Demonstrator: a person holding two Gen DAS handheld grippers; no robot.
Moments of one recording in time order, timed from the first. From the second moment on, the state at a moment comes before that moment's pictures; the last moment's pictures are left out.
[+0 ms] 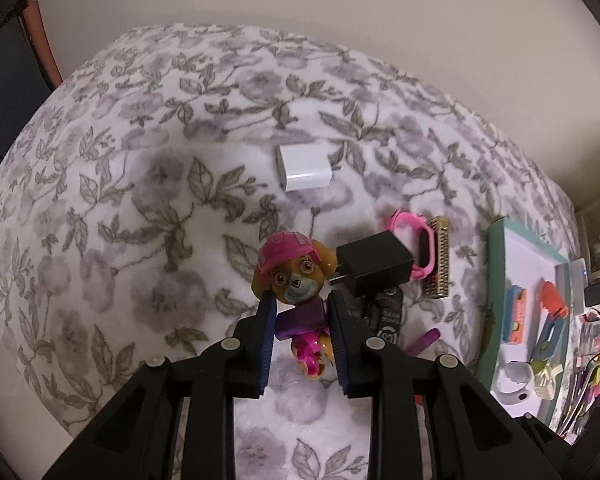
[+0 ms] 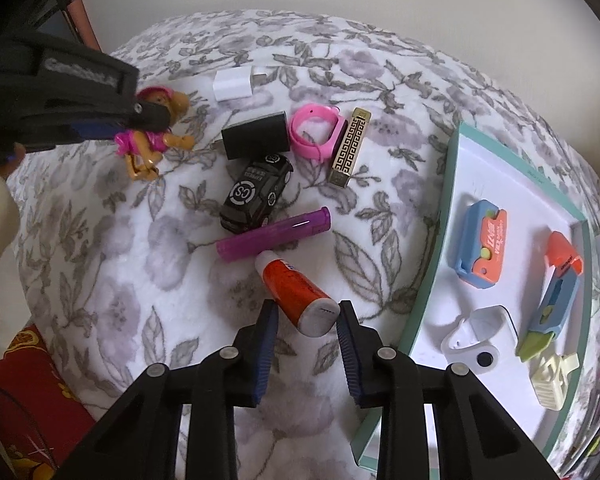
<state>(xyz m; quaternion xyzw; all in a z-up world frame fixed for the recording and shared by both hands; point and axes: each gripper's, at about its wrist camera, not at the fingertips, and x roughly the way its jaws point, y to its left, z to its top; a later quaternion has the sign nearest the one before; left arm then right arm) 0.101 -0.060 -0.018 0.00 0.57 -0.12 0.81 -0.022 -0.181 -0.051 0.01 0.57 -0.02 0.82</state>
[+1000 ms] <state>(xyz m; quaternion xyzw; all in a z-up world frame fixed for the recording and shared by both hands) 0.092 -0.061 0.013 -0.03 0.54 -0.14 0.83 -0.026 -0.218 -0.018 0.11 0.53 -0.03 0.84</state>
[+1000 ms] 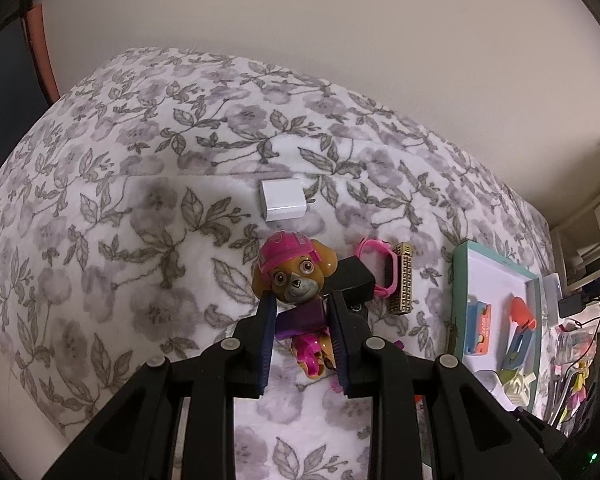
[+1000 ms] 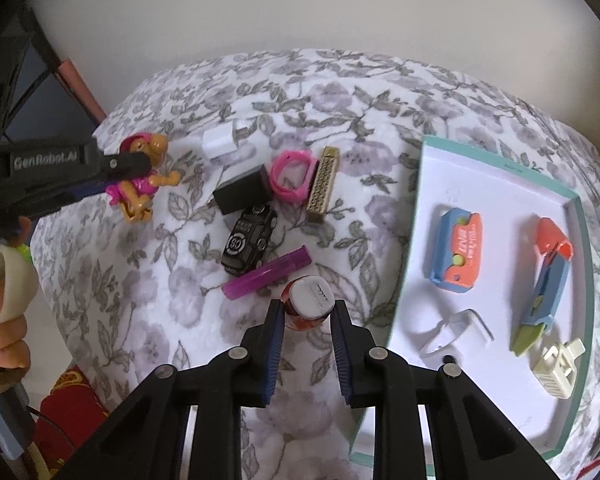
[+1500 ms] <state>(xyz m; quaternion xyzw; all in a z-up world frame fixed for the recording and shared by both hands) 0.043 -0.144 0.035 0.03 0.50 -0.26 0.83 -0.075 -0.336 0.022 0.22 0.45 -0.14 0.85</state>
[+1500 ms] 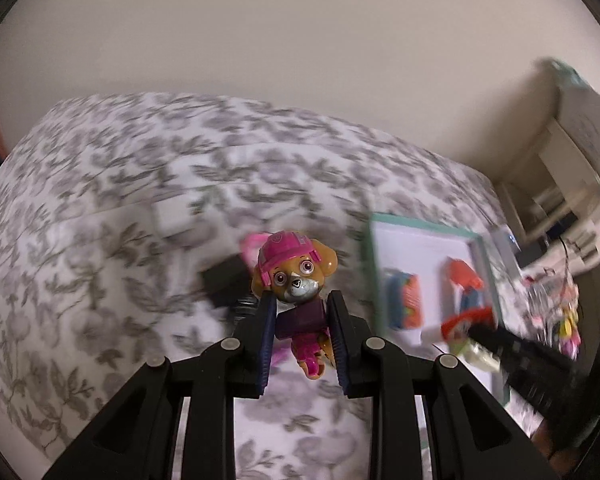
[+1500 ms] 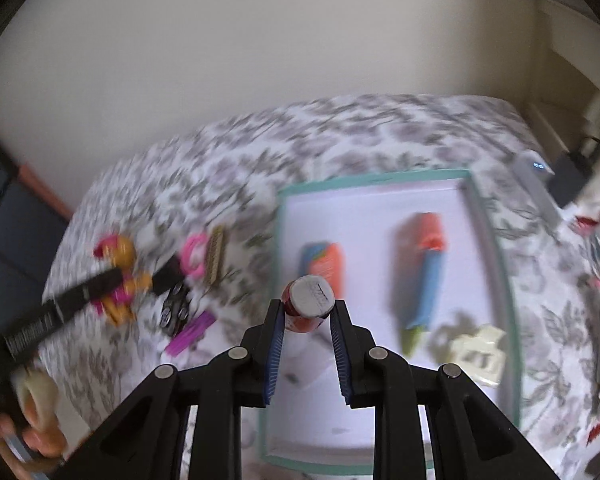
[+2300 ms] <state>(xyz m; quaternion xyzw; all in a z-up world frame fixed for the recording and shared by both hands) -0.067 -0.266 -0.014 0.21 0.48 -0.37 0.77 -0.102 -0.405 -0.027 0.26 0.50 -0.24 0.79</state>
